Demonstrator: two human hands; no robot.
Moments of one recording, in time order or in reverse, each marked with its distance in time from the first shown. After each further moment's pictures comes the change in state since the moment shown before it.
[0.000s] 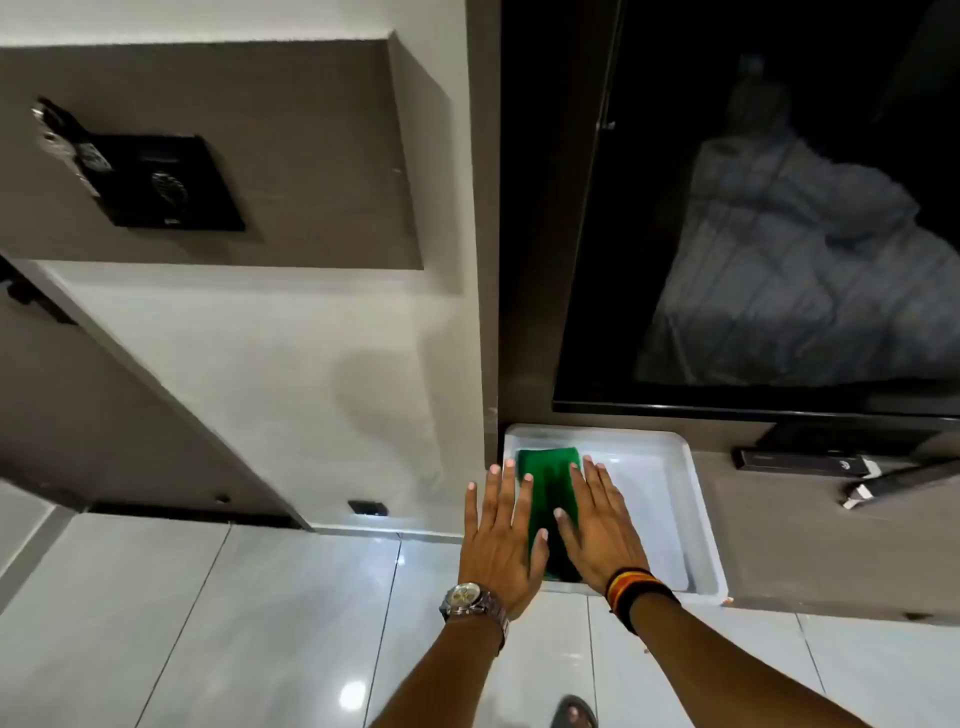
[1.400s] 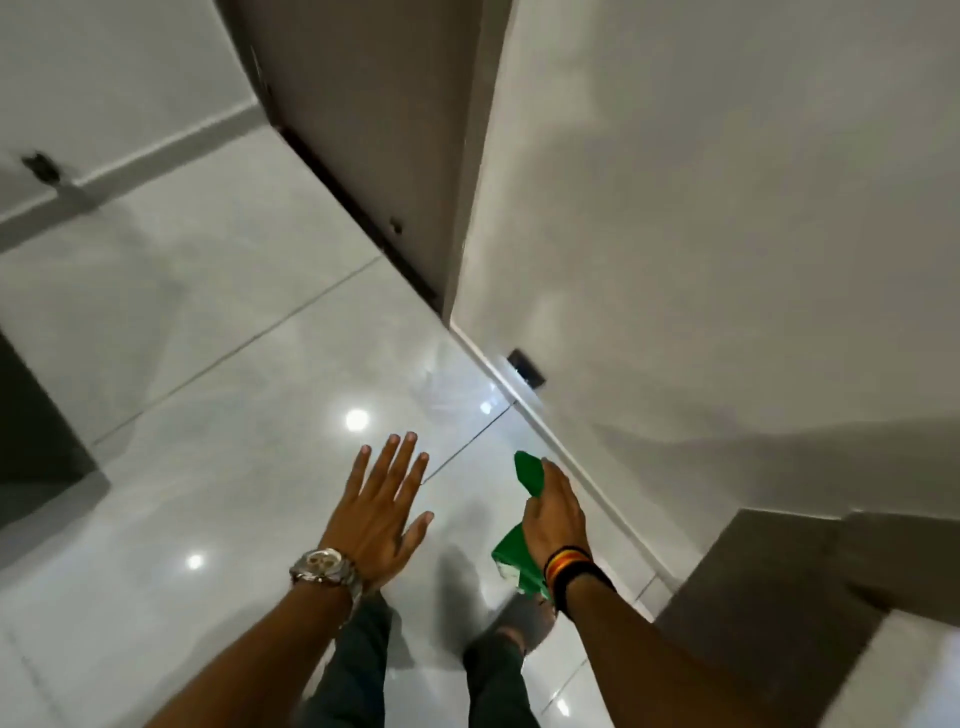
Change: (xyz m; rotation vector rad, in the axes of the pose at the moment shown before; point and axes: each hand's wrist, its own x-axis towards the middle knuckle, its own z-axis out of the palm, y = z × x) left_hand -0.238 -0.330 0.126 -0.008 -0.243 -0.594; right_hand 0.068 -0.229 0.301 0.149 -0.677 0.020
